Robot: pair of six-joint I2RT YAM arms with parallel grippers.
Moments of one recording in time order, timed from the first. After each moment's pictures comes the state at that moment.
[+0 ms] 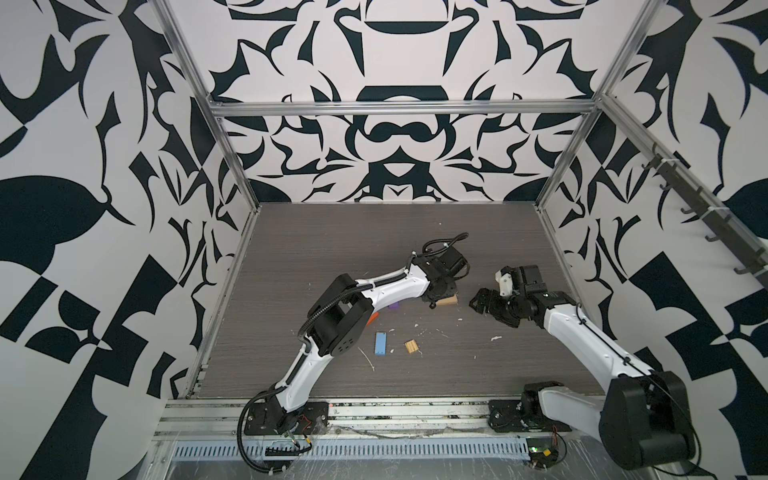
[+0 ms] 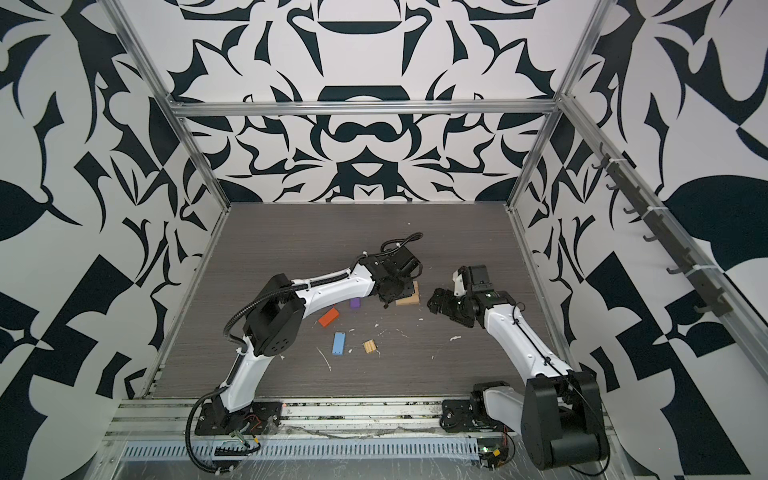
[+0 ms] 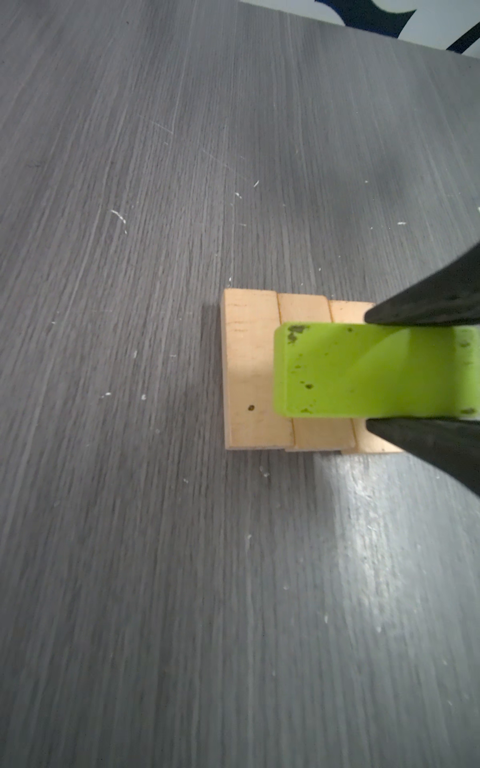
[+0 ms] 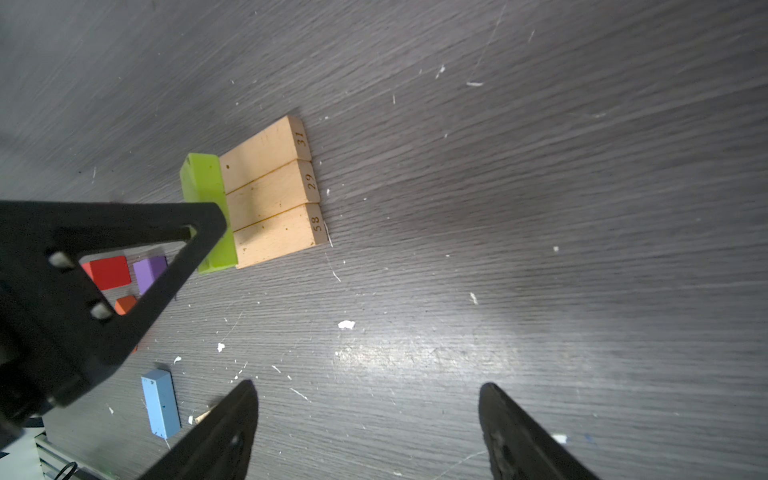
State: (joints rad) left arm -0.98 2.20 1.76 -0.63 -0.08 -1.07; right arm 0.10 1.16 0.66 -0.59 -0.34 0.47
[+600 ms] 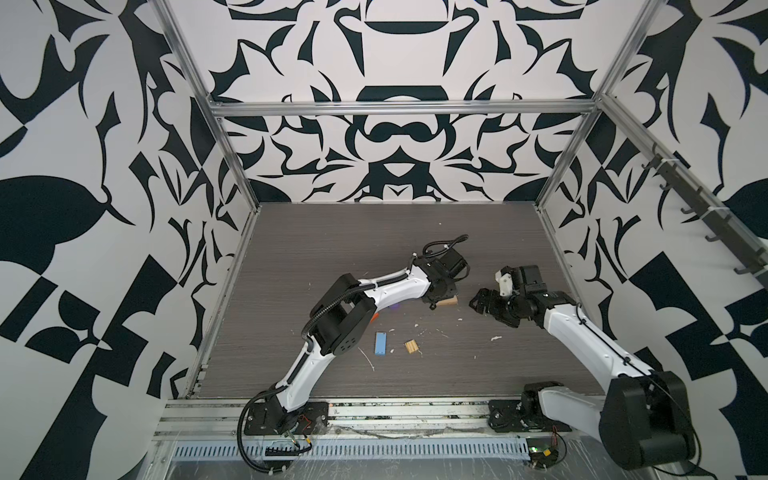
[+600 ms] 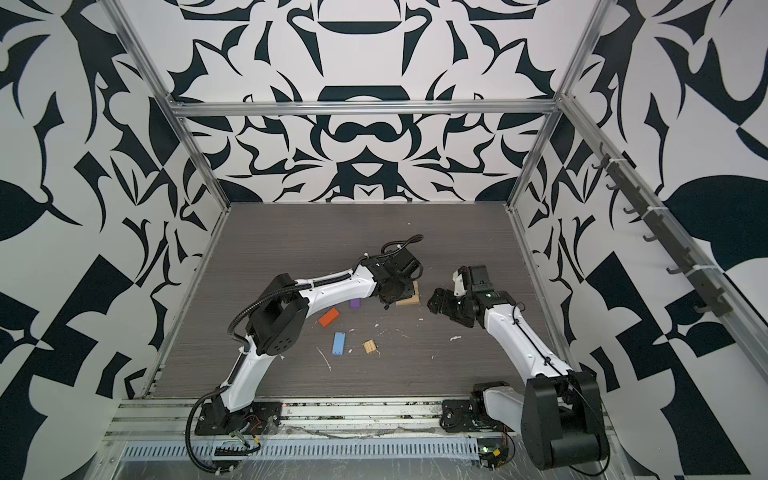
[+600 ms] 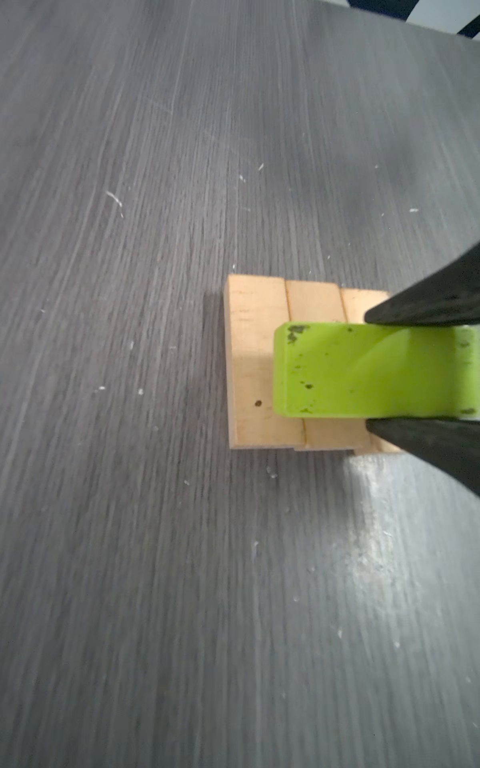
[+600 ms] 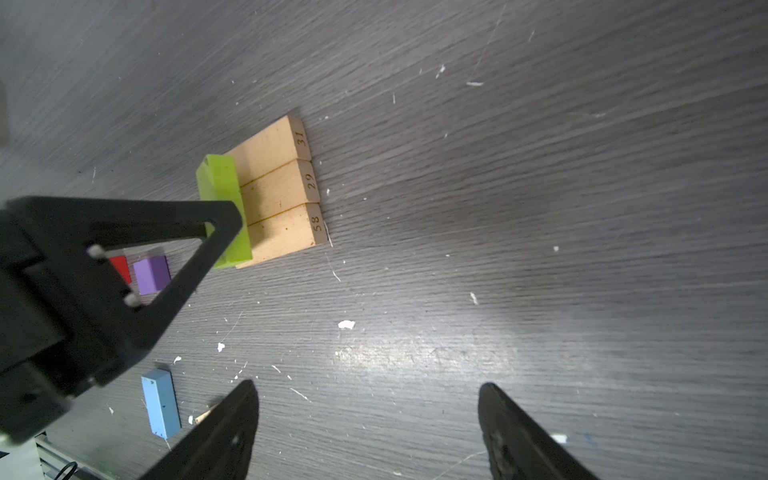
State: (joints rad) left arm -0.98 2.23 1.76 -0.62 -0.08 -1.07; right arm 0.10 1.16 0.66 -0.59 -0.34 0.47
